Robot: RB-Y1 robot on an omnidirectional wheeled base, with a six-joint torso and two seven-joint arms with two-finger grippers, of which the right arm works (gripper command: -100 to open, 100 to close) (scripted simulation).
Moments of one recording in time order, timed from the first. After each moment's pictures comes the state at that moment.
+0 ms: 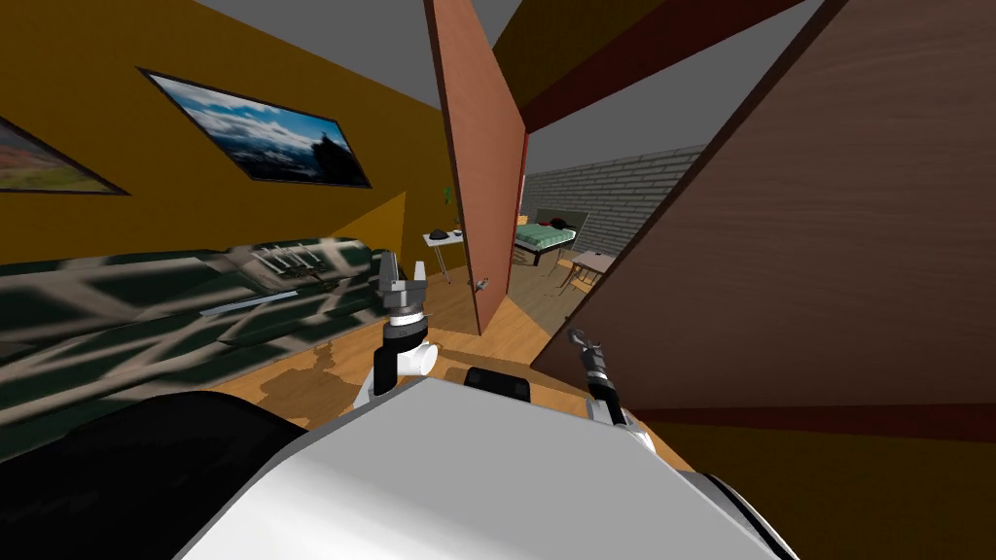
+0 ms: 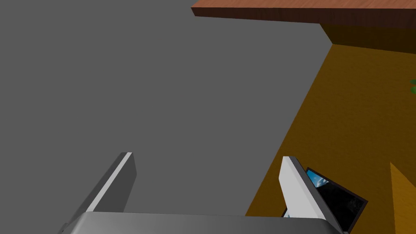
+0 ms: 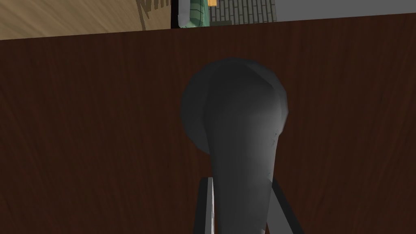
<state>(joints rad) -0.09 -0.41 0.13 -0.45 -0.31 -0.98 -0.25</state>
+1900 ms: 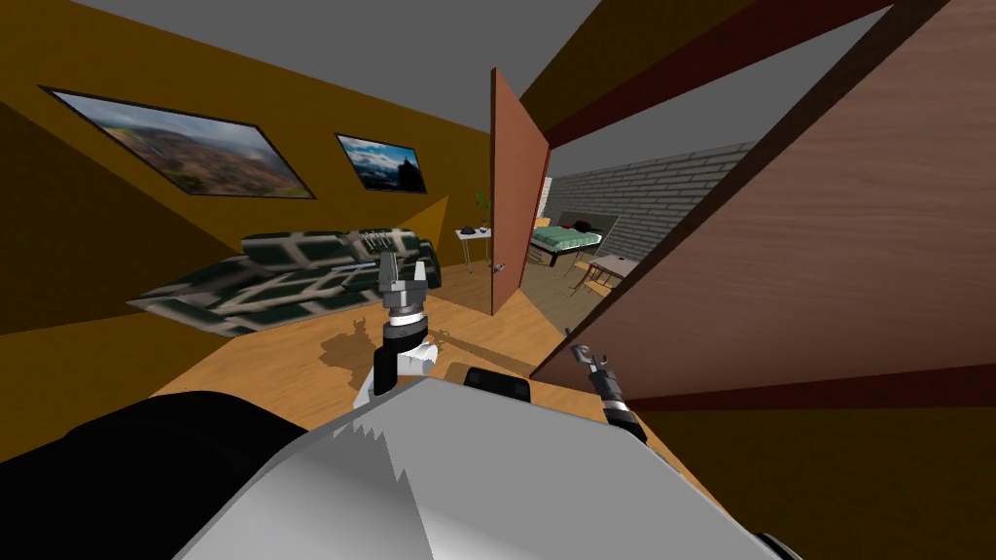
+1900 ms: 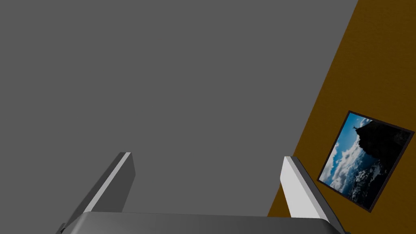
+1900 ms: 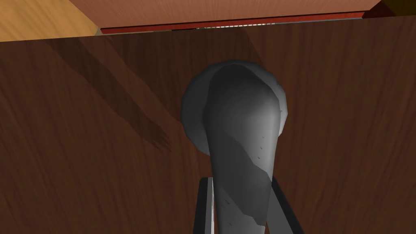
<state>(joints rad) 0.06 -0.52 0.27 -0.47 -0.28 -1.18 -0.38</state>
